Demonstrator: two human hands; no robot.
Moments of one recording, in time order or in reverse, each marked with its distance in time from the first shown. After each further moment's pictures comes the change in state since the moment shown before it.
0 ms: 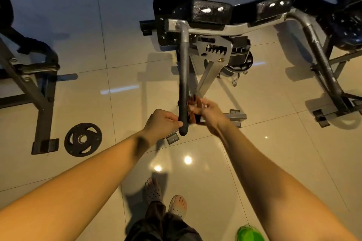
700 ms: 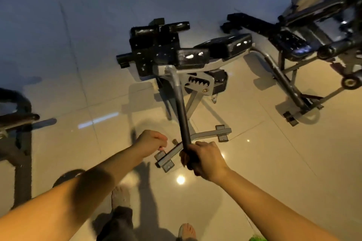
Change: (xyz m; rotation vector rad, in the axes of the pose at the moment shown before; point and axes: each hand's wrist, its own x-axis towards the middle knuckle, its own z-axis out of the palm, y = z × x) left_hand 0.028 0.048 -0.099 0.028 -0.229 -0.013; right_hand -0.058 -0.014 0.043 -1.218 0.151 -0.456
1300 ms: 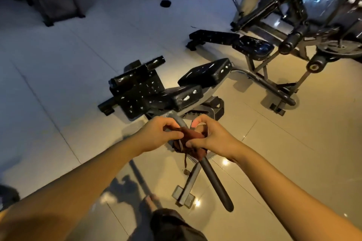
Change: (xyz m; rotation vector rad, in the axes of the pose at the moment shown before) left_hand 0.042 0.196 -0.139 0.439 -0.336 0.617; right_hand 0.128 -0.086 -0.166 0.935 0.248 0.295
